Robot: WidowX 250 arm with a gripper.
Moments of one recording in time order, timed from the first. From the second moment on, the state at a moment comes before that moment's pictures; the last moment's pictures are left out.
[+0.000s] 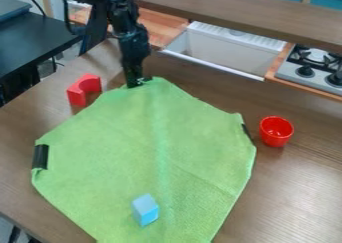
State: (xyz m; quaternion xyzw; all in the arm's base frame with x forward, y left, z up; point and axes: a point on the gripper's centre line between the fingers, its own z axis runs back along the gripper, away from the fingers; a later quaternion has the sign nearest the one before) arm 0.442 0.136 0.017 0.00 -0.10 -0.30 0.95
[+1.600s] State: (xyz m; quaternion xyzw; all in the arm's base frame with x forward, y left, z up) arm 0.232 0.028 0.080 0.03 -0.08 -0.46 0.88
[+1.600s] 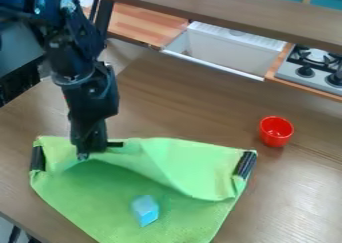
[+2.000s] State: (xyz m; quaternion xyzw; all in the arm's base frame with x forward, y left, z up) arm 0.203 0.005 0.072 0.05 -0.05 -0.46 0.88
